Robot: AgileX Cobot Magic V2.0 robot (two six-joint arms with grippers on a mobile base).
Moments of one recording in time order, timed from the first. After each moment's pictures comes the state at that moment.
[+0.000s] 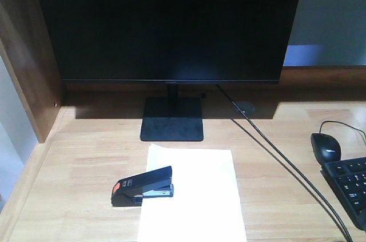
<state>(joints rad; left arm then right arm) -0.02 -0.01 0.03 -0.11 0.14 0.09 0.06 0.45 -0.25 -1.26 -0.07 1.29</state>
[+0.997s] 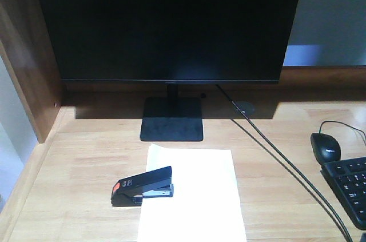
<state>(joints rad) -0.02 -0.01 0.03 -0.11 0.14 0.09 0.06 0.37 -0.21 -0.12 0.18 0.08</state>
